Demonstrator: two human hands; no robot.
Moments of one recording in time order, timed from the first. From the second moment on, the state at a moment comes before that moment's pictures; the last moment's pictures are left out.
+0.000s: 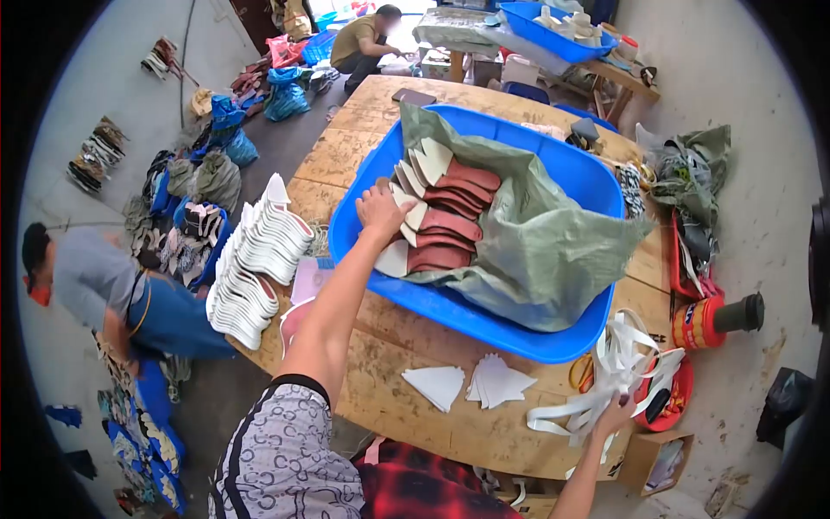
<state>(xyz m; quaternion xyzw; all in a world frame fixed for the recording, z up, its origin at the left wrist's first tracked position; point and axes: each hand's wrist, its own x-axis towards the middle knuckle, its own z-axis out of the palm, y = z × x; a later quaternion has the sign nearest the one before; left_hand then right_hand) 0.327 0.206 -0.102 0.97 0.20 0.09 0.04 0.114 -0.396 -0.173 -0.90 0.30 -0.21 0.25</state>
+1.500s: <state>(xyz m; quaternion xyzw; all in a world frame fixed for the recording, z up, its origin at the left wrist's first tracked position) 0.347 0.155 -0.065 0.96 0.12 0.06 0.23 0.053 -0.268 0.006 -0.63 0.29 -0.11 0.71</state>
